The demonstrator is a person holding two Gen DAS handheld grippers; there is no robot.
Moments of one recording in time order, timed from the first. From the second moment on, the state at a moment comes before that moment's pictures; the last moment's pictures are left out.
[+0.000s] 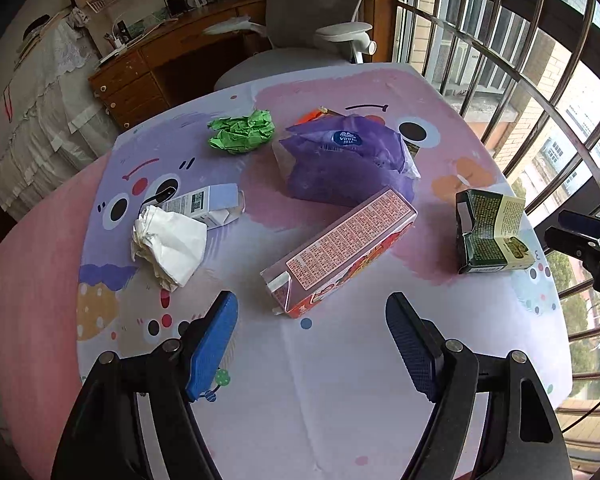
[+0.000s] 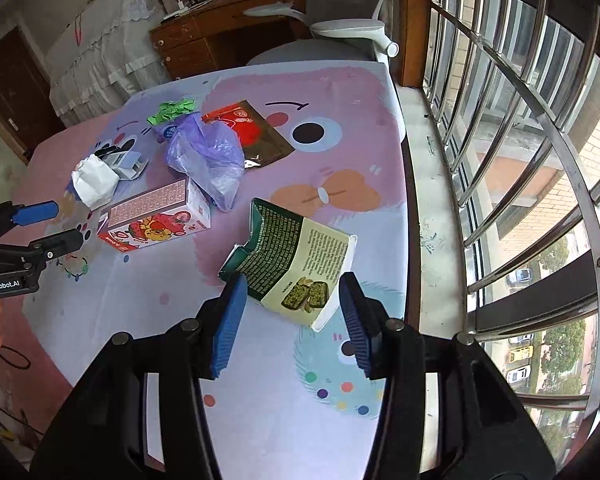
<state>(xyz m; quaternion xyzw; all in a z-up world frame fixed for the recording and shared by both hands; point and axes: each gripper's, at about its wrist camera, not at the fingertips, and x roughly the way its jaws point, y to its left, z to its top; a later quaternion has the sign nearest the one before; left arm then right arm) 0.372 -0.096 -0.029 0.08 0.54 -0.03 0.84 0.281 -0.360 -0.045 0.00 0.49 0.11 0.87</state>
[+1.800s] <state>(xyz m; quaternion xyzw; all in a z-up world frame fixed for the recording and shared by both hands) 0.222 0.000 -0.057 -0.04 0.55 -0.02 0.83 0.220 -0.213 -0.075 -0.04 0.56 0.17 0.81</state>
